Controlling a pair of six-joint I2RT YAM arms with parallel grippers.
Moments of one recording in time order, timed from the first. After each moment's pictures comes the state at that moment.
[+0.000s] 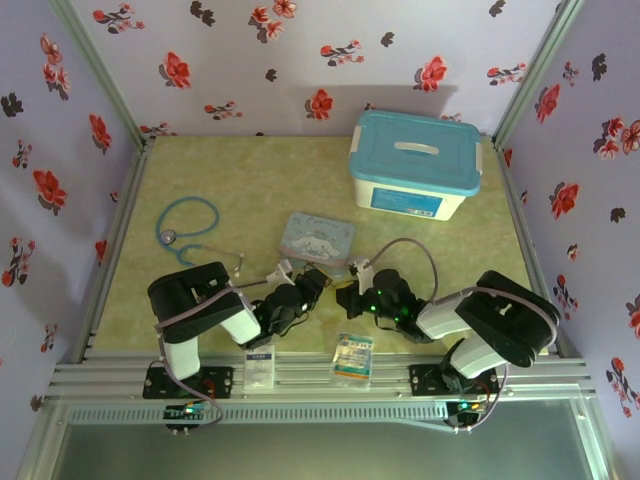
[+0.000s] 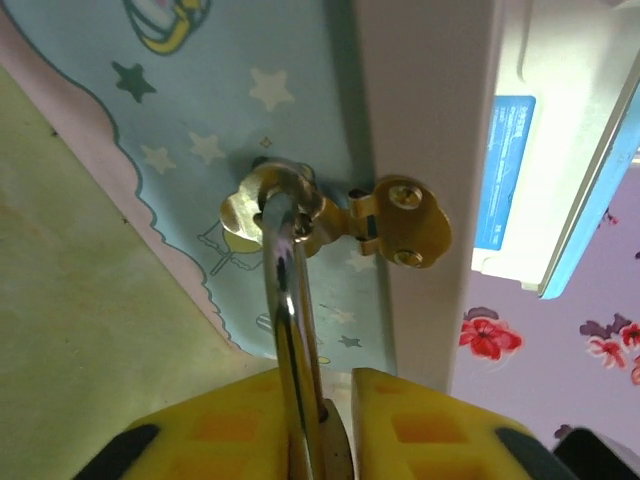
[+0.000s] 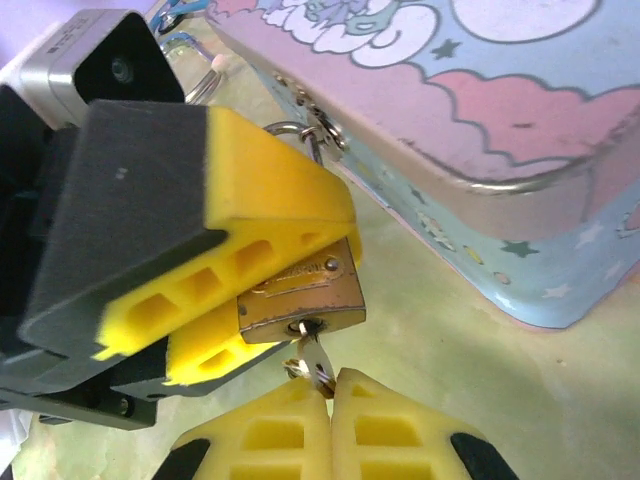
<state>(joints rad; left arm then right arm) -1.11 1.84 0.37 1.17 -0.36 -1.63 0.83 1.50 0.21 0.82 -0.21 0.44</state>
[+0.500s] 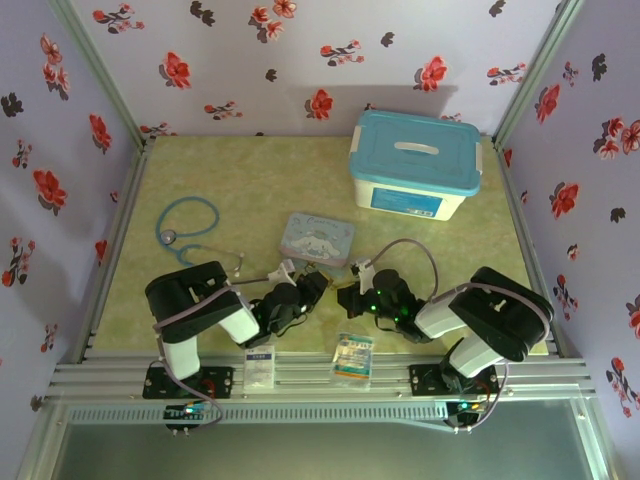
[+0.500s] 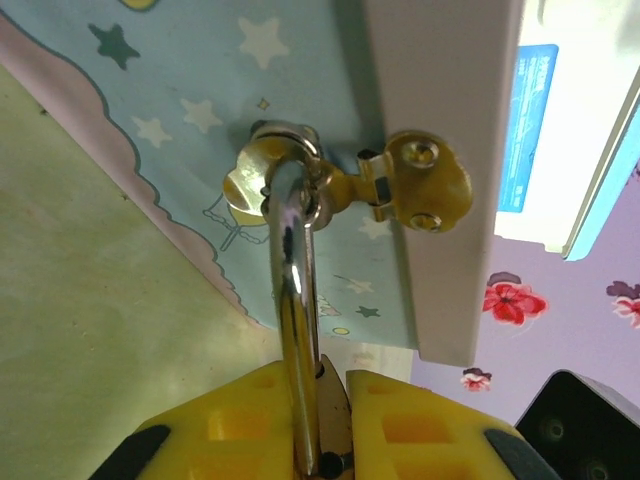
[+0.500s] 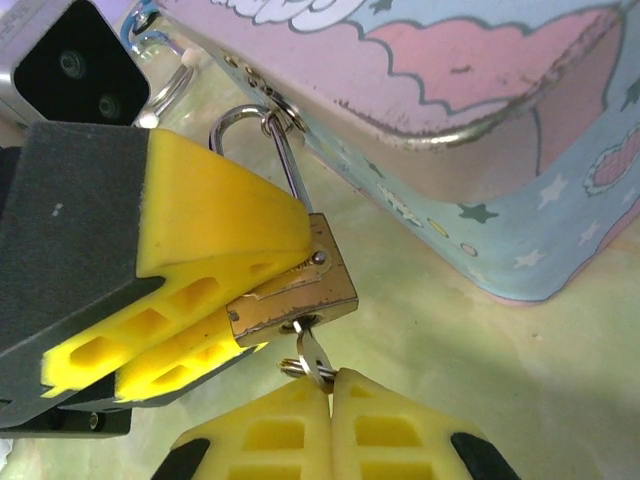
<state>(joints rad) -1.08 1.82 0.36 1.14 -0.28 -1.56 0.82 1.53 0.21 0.83 -0.21 0.49</state>
